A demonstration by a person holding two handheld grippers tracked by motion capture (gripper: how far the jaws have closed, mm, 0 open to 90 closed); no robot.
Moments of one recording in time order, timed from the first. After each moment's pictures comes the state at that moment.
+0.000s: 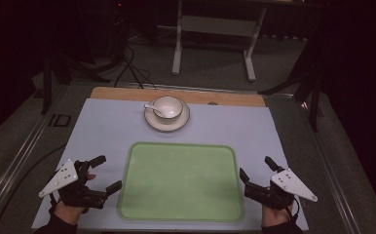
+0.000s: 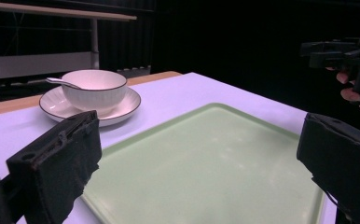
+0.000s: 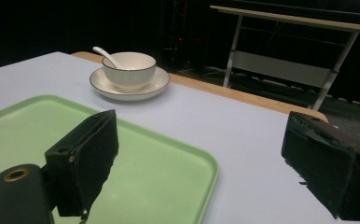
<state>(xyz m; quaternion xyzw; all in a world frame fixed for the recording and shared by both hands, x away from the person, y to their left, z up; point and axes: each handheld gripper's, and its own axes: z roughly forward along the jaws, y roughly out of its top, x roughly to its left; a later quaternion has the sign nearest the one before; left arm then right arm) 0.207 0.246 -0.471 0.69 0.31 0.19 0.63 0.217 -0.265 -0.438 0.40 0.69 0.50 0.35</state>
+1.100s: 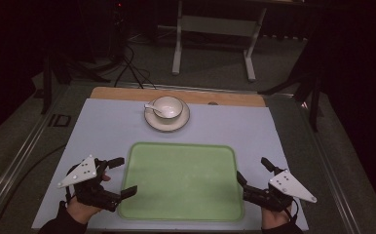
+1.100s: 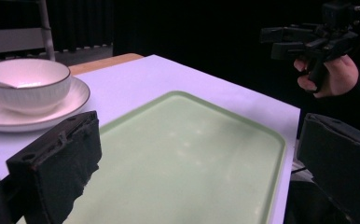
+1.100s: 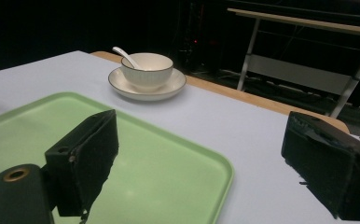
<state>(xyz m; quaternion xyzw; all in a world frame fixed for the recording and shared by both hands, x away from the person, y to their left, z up) 0.215 0.208 -0.447 0.74 0.27 0.12 0.61 0.213 -0.262 -0.437 0.37 0.70 0.51 0.34</state>
